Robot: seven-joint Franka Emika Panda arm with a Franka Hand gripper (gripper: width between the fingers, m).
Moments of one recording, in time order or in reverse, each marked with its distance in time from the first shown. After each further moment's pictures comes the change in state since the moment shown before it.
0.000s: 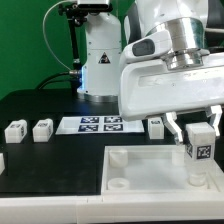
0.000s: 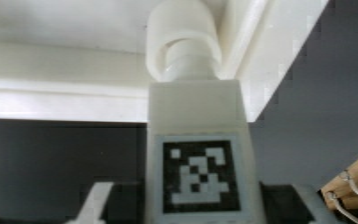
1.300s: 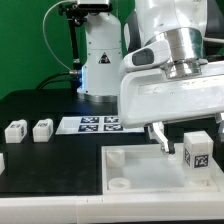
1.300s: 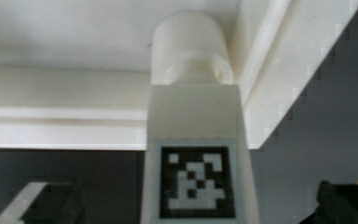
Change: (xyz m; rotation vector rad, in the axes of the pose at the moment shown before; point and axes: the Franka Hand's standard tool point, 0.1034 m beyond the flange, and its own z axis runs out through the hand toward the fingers) arm -0.009 0.000 0.007 0.000 -0.015 -0.005
